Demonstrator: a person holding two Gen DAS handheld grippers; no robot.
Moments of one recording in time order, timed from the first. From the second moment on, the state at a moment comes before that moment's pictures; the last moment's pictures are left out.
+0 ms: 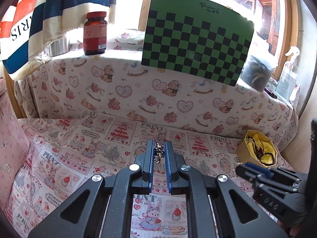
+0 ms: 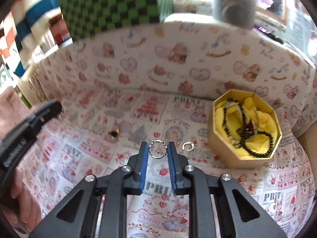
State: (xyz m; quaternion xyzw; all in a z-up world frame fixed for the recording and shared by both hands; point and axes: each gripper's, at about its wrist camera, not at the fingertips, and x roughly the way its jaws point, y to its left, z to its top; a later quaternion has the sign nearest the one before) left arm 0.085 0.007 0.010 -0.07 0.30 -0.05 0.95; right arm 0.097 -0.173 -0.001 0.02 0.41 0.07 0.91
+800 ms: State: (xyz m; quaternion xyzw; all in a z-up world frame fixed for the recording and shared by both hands) left arm 0.061 -0.003 0.032 -0.06 0.26 -0.07 0.96; right arm 0.051 -0.261 0.050 0.11 0.24 0.05 0.96
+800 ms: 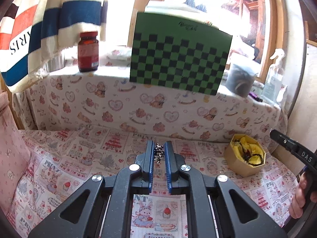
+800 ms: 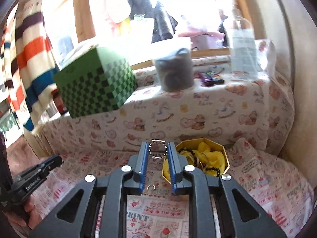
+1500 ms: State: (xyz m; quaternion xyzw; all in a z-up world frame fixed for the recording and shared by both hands) left arm 0.070 -0.099 0.059 -0.02 0.27 -0.10 0.96; right arm 0.080 -0.326 0.018 0.20 0.31 0.01 0.93
